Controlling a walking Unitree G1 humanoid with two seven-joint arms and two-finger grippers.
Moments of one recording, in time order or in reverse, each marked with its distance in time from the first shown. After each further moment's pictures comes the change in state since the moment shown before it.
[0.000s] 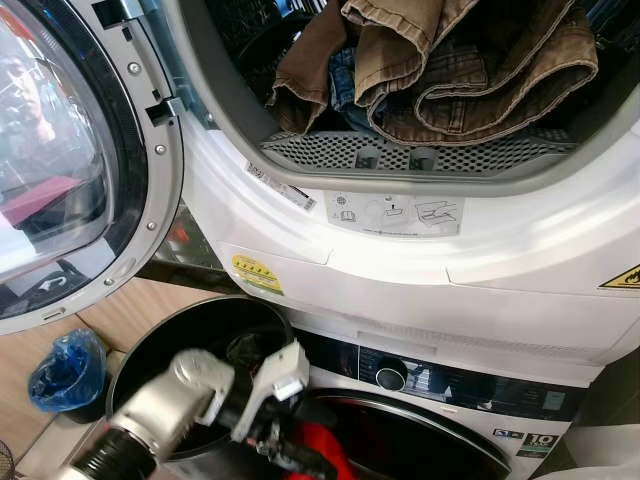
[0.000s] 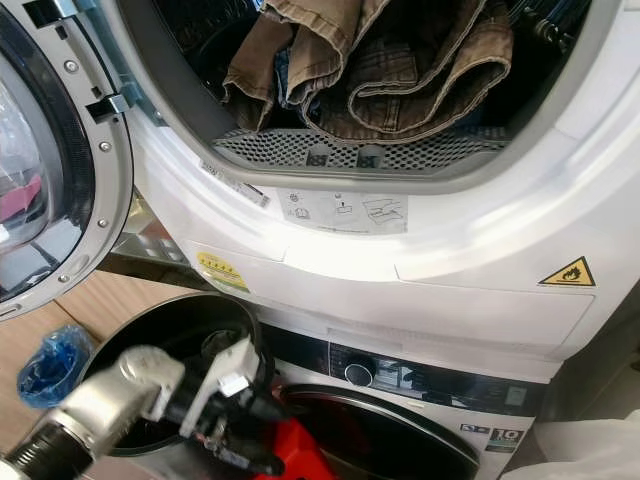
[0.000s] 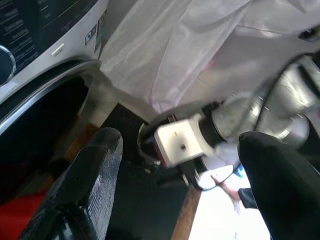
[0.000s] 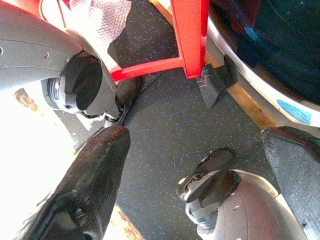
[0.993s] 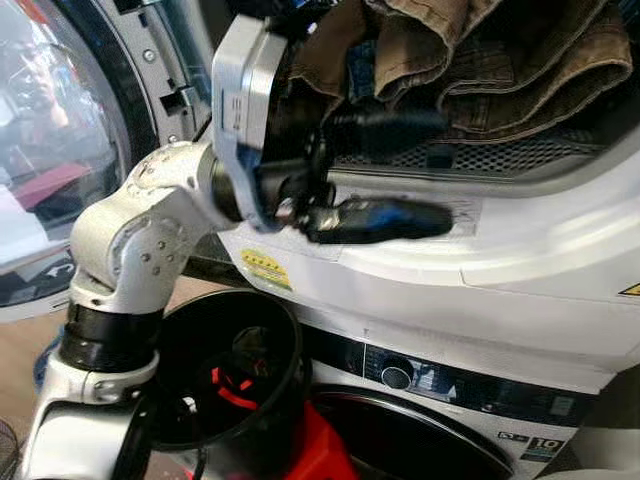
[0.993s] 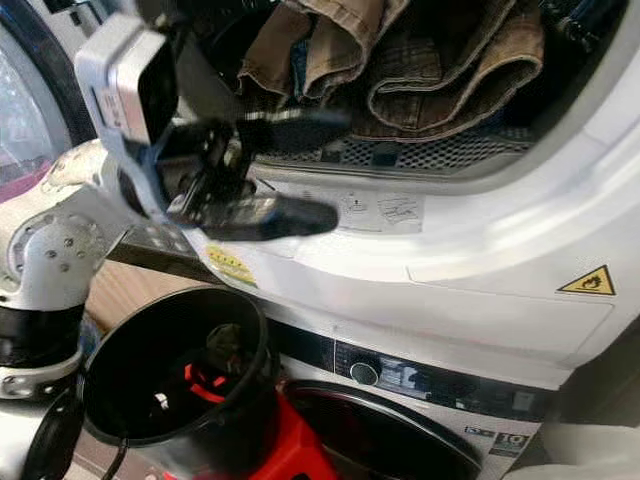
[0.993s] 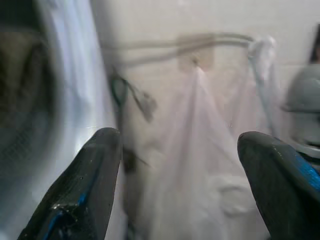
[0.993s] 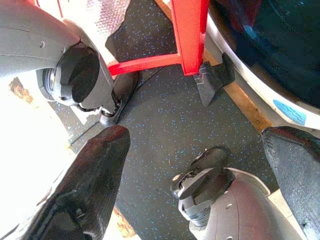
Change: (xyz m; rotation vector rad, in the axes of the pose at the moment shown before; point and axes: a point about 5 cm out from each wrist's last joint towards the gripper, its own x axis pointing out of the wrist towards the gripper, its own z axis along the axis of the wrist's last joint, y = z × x) left arm -0.090 -0.086 0.223 0.611 -0.455 -0.236; right arm 0.000 -0.003 -0.001 -0.020 -0.002 -0.001
